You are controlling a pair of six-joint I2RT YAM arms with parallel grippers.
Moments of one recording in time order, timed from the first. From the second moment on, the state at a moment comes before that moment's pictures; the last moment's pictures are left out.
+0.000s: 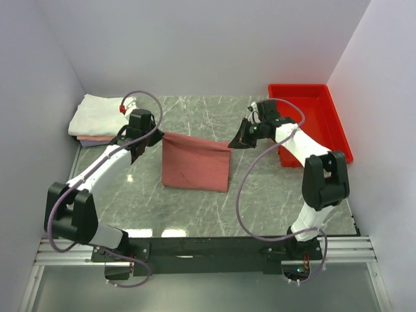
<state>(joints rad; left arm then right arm) -0.31 1.41 1.04 -0.22 -0.19 -0.85 0.25 1.73 1.30 -0.52 -0.60 0.56</state>
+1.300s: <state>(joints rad) -0.28 1.53 0.97 -0.21 -0.05 -0.81 0.31 1.51 1.12 -0.51 -0.42 0.48</state>
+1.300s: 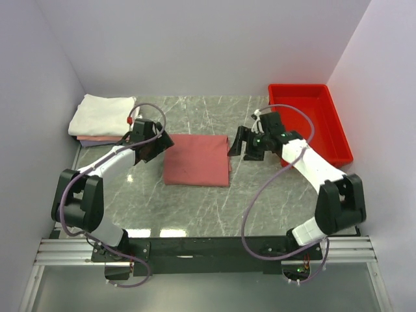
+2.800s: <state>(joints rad) -0.42 1.95 1.27 -0.32 -0.13 -0.78 0.29 1.13 0.97 -0.58 -0.11 0.47</state>
